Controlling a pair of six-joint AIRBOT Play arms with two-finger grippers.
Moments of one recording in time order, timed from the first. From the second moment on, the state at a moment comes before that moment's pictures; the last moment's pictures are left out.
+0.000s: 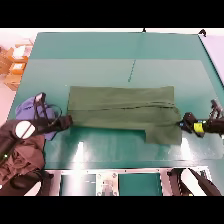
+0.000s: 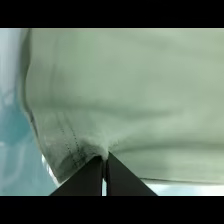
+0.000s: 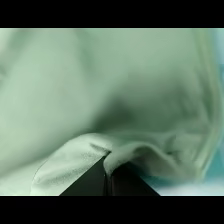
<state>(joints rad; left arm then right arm) -0.25 -0.76 0.54 1.24 -0.81 -1.93 -0.58 -0.88 0.60 -0.99 1.19 1.47</state>
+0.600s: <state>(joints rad) -0.23 -1.44 1.23 1.39 -0.82 -1.75 -0.39 -1.45 1.16 -0.86 1.06 1.51</state>
